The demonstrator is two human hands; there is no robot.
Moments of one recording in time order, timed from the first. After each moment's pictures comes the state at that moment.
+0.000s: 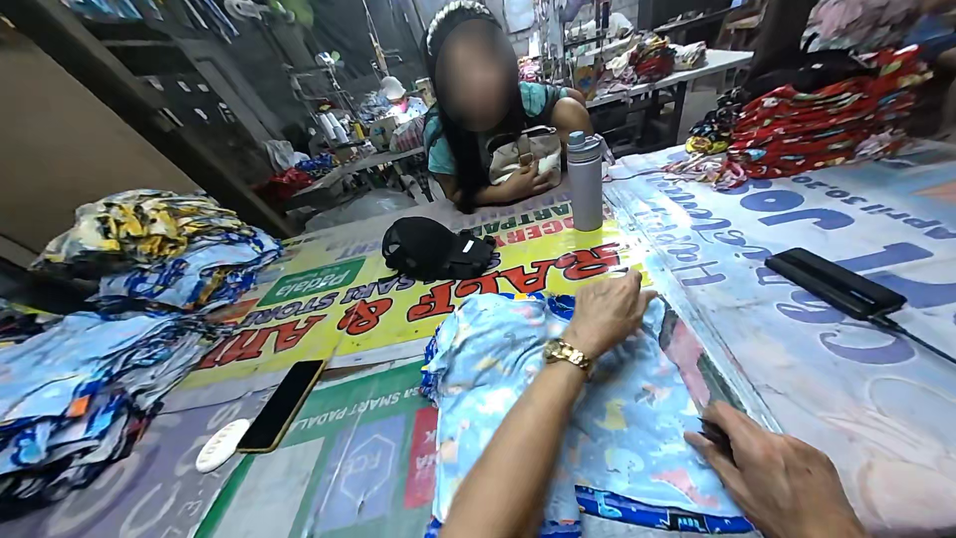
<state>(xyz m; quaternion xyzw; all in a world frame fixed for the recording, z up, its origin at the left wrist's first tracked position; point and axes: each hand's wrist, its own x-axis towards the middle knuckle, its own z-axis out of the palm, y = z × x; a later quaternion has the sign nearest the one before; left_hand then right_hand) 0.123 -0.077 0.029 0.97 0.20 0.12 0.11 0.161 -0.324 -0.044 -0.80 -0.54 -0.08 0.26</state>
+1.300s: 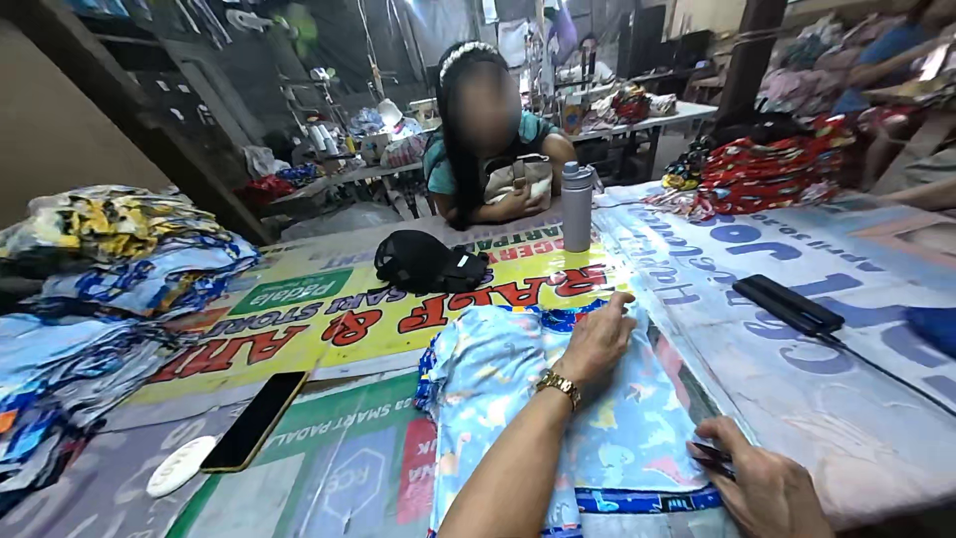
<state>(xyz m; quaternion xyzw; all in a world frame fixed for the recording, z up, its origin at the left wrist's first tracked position) 0.115 -0.083 0.013 0.93 0.11 0.20 0.29 0.157 -0.343 -0.047 -0.79 -0.53 -0.09 0.30</state>
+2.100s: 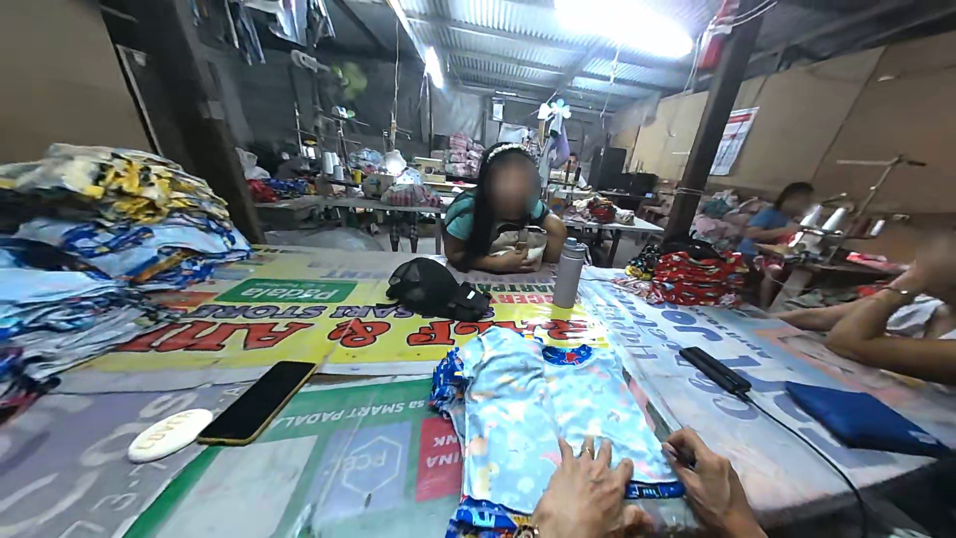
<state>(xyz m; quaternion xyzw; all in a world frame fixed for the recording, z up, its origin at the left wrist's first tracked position) -0.023 -0.199 -0.022 0.99 0.11 0.02 0.11 0.175 -0.328 -0.064 -0.79 -0.47 -0.13 0.37</state>
